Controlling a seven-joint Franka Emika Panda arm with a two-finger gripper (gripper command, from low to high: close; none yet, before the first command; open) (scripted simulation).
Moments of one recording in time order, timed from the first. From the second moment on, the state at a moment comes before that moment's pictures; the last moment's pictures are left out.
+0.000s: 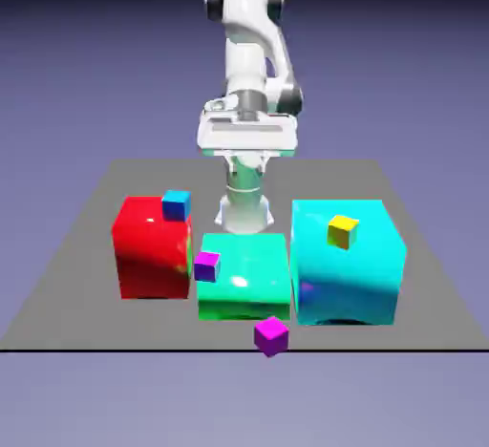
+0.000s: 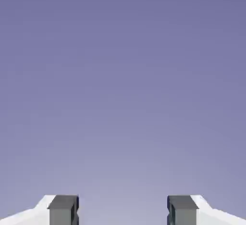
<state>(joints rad) 0.01 -0.53 0.01 -2.77 -0.01 2.99 0.74</state>
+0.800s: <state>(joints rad) 0.03 0.34 0.14 -1.96 -0.25 2.10 0.63</state>
